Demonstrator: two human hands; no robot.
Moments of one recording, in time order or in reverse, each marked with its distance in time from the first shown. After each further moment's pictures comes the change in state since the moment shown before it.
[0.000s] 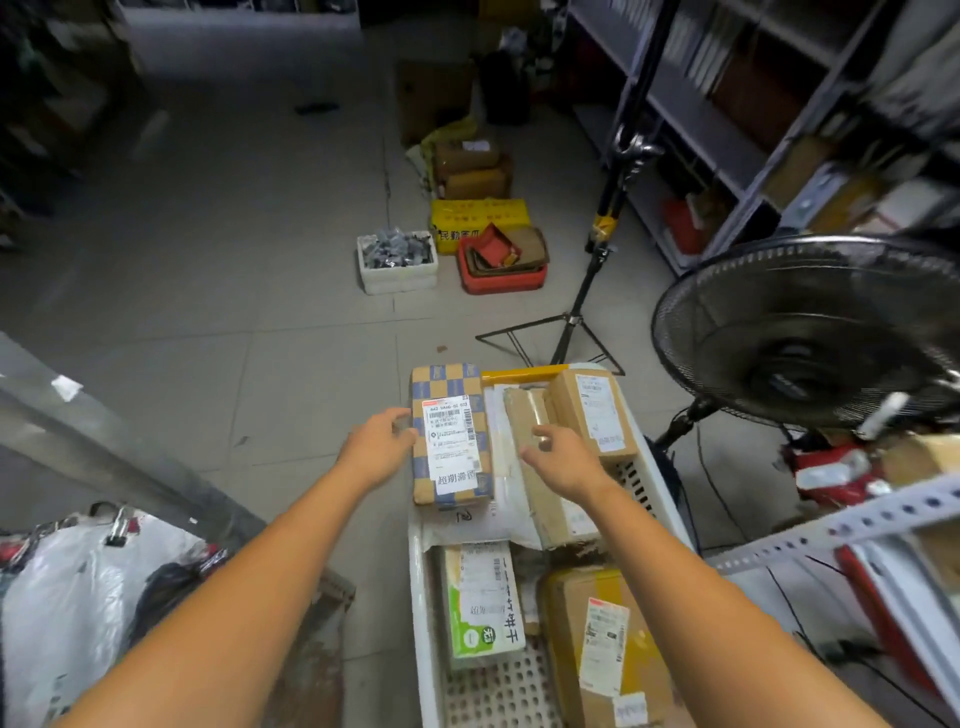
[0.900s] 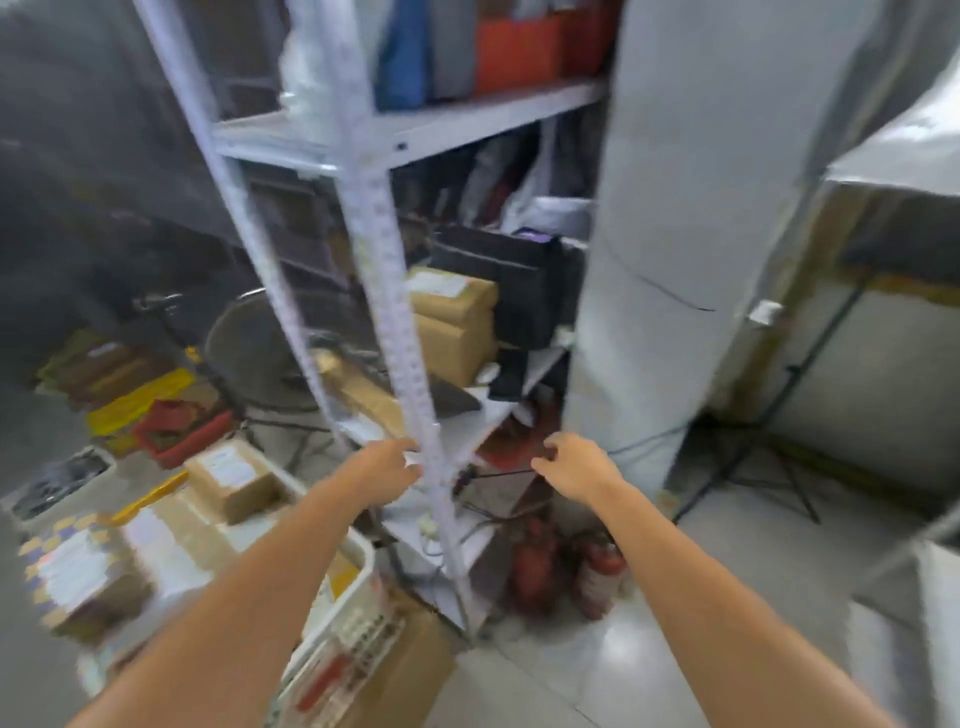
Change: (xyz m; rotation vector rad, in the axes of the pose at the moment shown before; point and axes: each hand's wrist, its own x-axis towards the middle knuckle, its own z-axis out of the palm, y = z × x) left_hand -0.469 0.307 0.317 0.762 -0.400 0.839; right_hand -0.565 0.402 -0.205 0.051 0.606 0.387
